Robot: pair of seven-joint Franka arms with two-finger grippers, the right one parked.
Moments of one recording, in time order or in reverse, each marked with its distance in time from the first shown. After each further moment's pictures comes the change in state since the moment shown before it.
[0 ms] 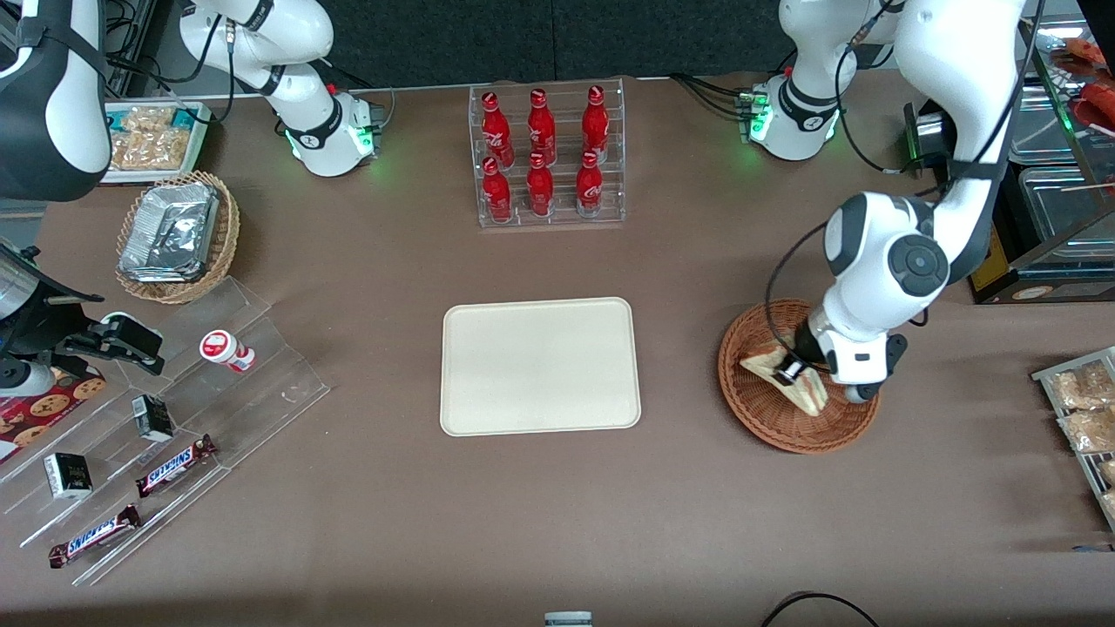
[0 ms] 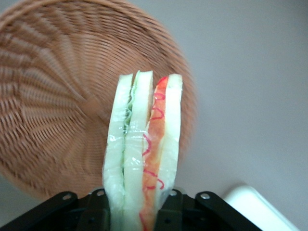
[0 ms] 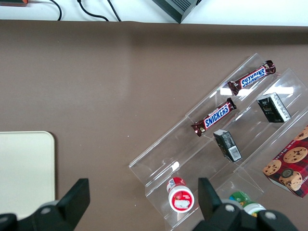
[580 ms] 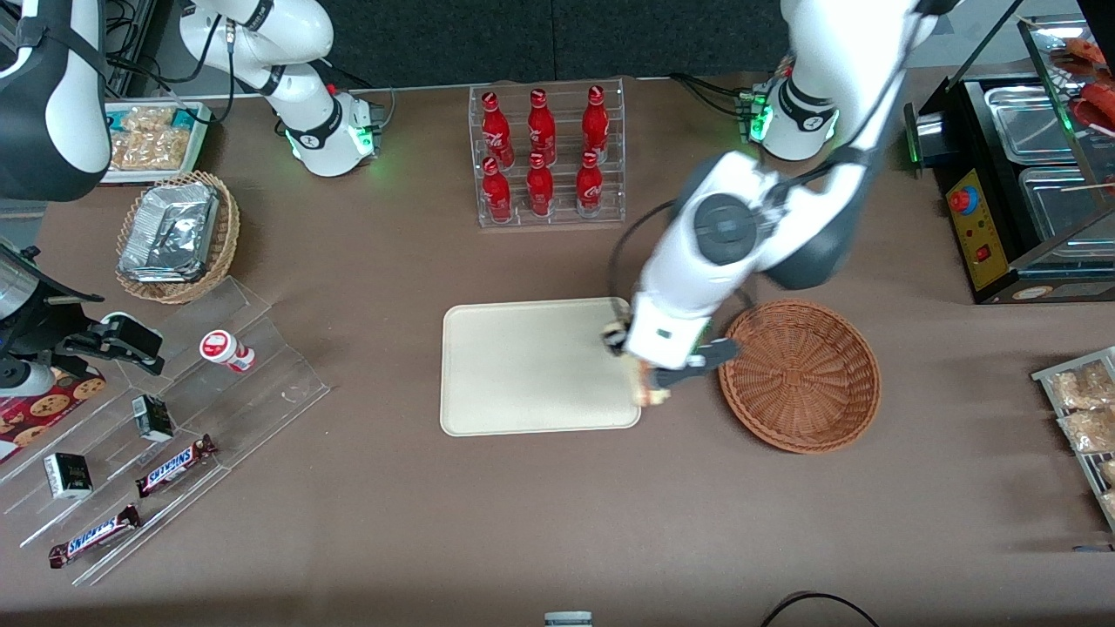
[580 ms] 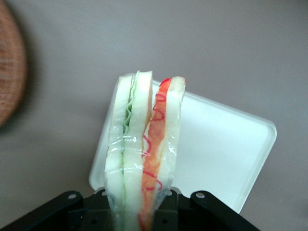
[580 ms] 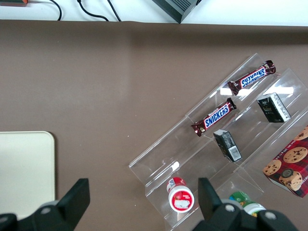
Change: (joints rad) arm -0.352 0.288 -0.014 0.539 0.000 -0.249 0.048
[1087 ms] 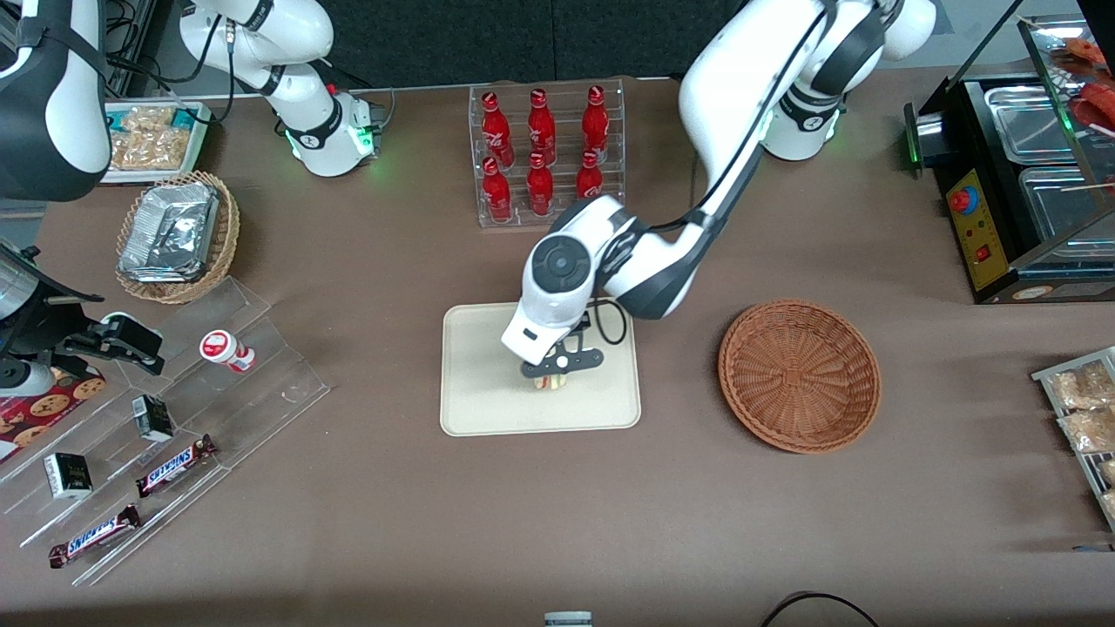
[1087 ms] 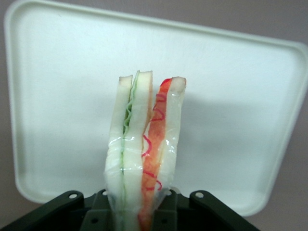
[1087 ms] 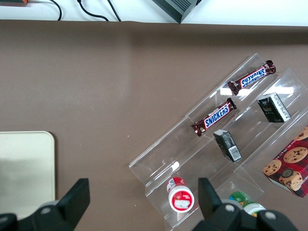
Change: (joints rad) arm -0.171 0.319 0.011 0.217 0.051 0.016 0.010
